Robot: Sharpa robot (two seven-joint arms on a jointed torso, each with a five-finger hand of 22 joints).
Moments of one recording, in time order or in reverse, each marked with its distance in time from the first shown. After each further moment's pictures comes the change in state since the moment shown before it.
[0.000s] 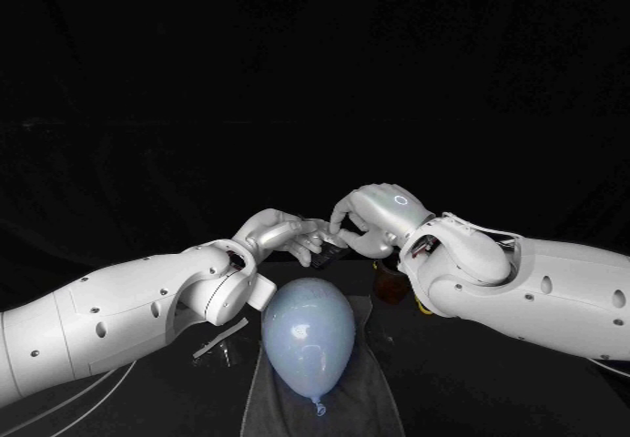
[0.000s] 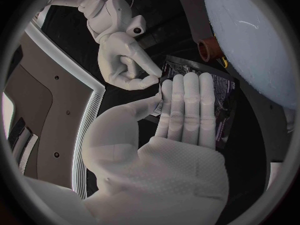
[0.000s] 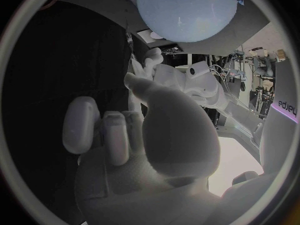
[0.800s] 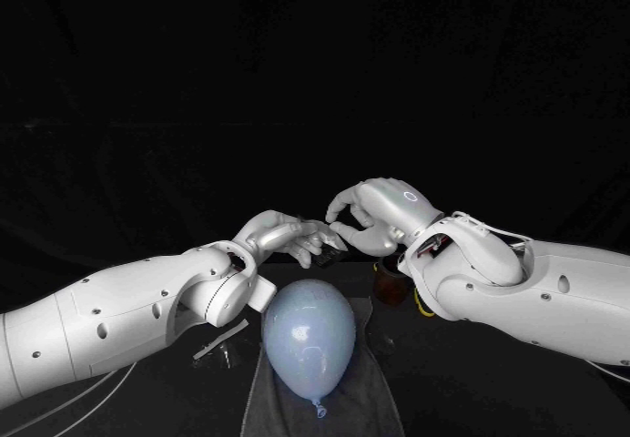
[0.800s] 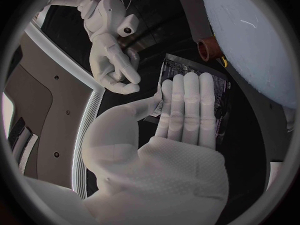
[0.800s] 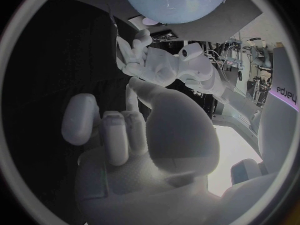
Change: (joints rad) left arm 0.000 0.002 0.000 -0.003 0.000 0.001 -0.002; left_hand 0.000 0.000 0.000 0.000 0.003 -0.005 -0.002 0.000 0.003 0.000 0.000 0.000 0.000 0.001 0.001 0.000 0.000 -0.007 -0.004 0.004 0.001 0.002; right arm 0.007 -0.024 0.009 0.039 0.074 -0.053 0.045; right_hand -0.055 -0.005 -0.003 0.020 0.000 -0.121 0.038 -0.057 -0.008 0.000 0.022 0.001 0.000 0.000 0.012 0.000 -0.001 -0.001 -0.035 0.017 -0.086 0.001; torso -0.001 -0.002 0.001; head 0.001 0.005
